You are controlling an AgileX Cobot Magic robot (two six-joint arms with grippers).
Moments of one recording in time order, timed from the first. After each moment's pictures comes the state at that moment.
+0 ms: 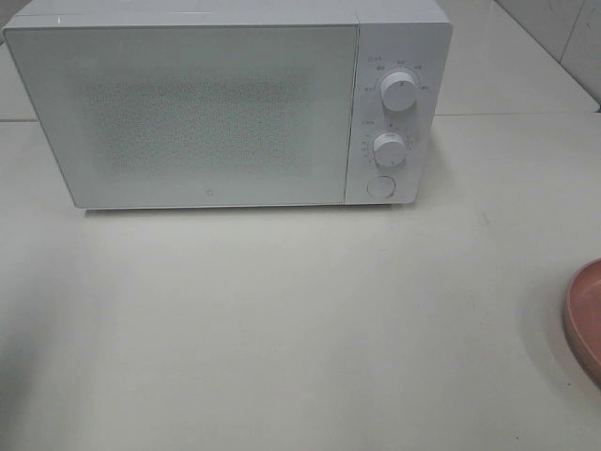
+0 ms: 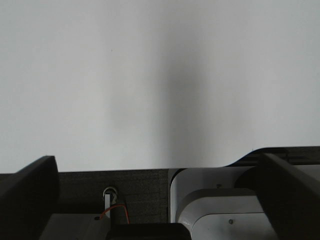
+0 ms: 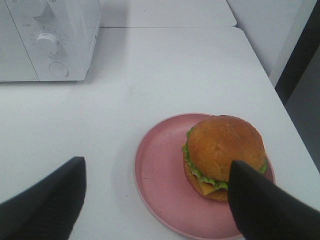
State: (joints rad) left arm -0.09 0.95 -0.74 0.00 1.14 -0.06; right arm 0.05 0.00 -0.51 -0.07 1.01 0.10
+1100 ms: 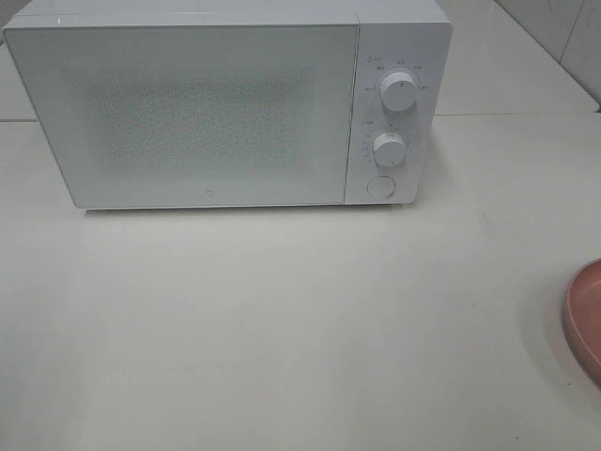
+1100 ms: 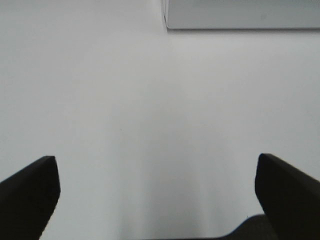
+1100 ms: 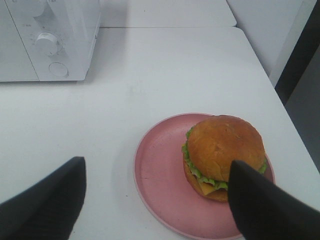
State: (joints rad) left arm -0.04 0.21 -0.50 -0.02 1.04 -0.01; right arm 0.05 0.00 -0.51 -0.07 1.01 0.10
